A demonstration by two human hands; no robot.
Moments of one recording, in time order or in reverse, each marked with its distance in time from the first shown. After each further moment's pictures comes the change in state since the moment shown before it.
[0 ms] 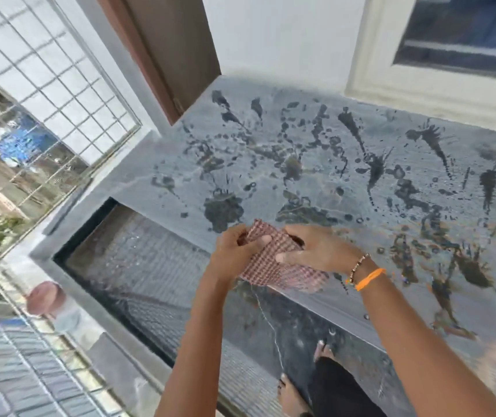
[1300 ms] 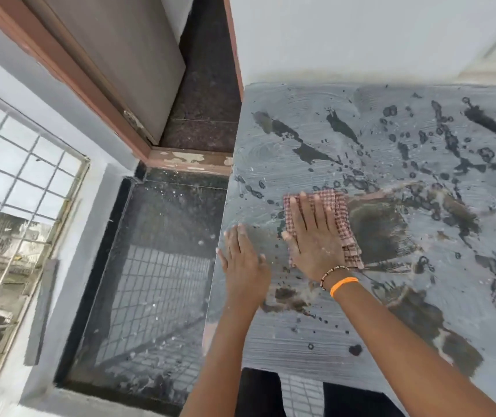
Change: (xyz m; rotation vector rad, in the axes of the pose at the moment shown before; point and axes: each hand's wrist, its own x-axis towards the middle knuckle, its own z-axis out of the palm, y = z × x) left_hand 0.351 -0.037 -0.269 0.742 -0.179 0.166; right_hand 0.450 -0.033 0.081 -0.622 0.519 0.573
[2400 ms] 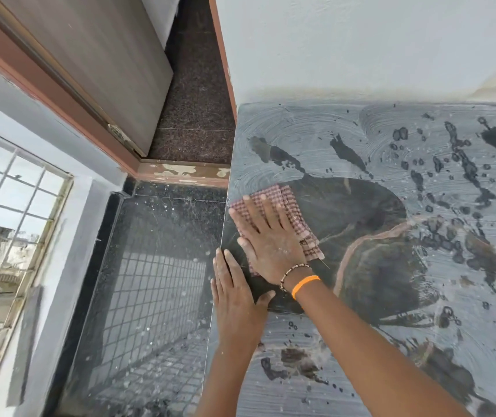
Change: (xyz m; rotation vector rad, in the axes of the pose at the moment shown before) left_hand 0.042 -0.005 -0.010 0.034 -0.037 -0.010; right_hand 0.099 -0.049 -0.001 -0.008 0.009 -0.204
